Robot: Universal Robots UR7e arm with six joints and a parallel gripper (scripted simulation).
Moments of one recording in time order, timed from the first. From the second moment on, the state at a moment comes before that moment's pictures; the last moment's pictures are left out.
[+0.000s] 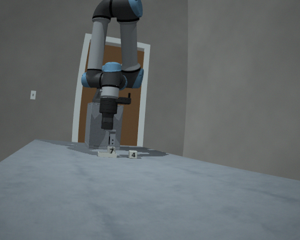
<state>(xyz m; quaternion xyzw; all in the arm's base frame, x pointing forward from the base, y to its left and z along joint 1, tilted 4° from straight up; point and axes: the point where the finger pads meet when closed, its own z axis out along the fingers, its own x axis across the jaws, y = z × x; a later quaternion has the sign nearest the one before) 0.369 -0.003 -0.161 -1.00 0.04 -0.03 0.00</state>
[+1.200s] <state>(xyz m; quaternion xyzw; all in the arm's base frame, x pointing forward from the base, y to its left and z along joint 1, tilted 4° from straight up) 0.370 -0.003 -0.177 -1.00 0.04 -0.03 0.00</state>
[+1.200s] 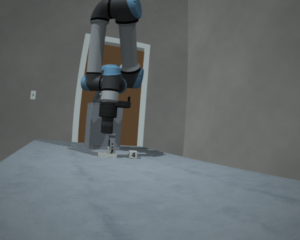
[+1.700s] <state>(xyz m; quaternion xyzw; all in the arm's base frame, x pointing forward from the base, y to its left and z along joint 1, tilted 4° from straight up) 0.371 -0.003 -0.191 -1.00 0.04 -0.03 0.00</state>
